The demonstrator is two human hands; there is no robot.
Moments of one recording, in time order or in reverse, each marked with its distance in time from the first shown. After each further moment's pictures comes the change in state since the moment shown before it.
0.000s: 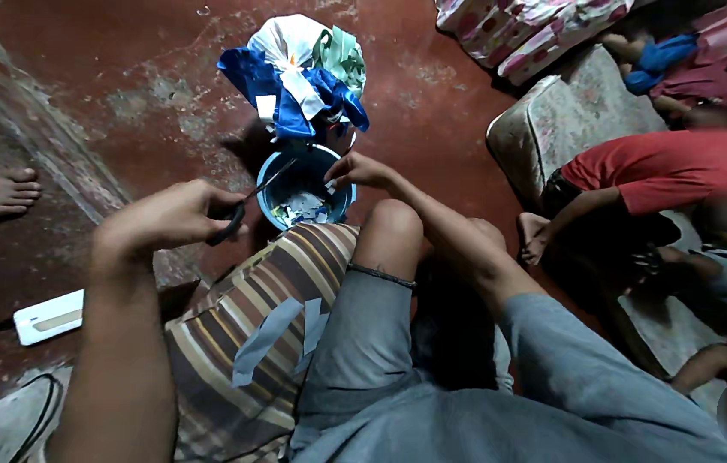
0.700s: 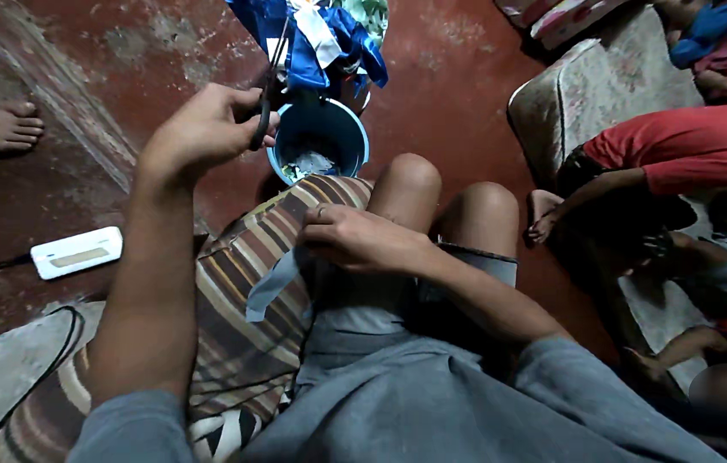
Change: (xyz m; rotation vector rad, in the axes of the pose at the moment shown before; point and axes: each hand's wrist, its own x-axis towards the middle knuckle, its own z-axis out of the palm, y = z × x) left_hand 0.015 0.015 0.020 -0.243 0.338 0.129; right_hand -0.143 -0.121 0.172 -0.626 -0.027 -0.603
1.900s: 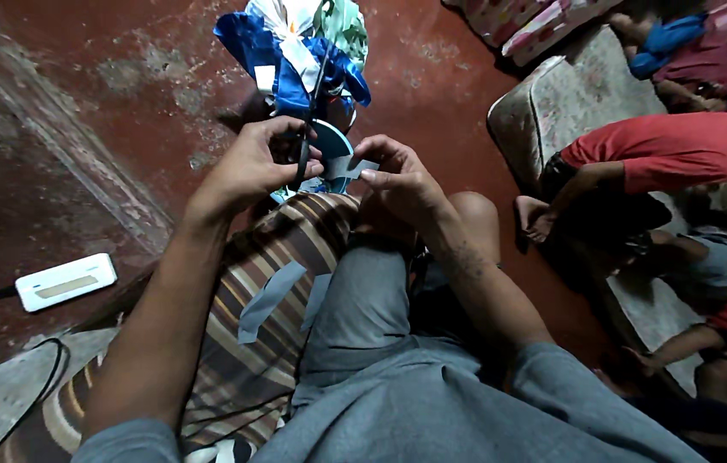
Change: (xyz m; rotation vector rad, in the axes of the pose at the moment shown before) left_hand 0.007 0.015 0.045 -0.317 -0.078 0.250; right_hand -0.027 0.060 -0.061 1.170 0.597 0.107
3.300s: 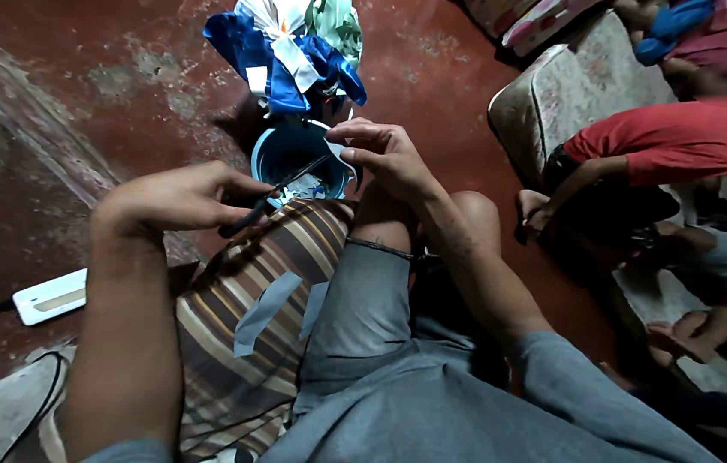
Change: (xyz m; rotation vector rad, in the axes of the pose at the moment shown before) left_hand -0.023 0.014 -0.055 0.312 -0.484 -0.292; right_hand 0.036 0.005 -0.031 -0.354 0.015 -0.011
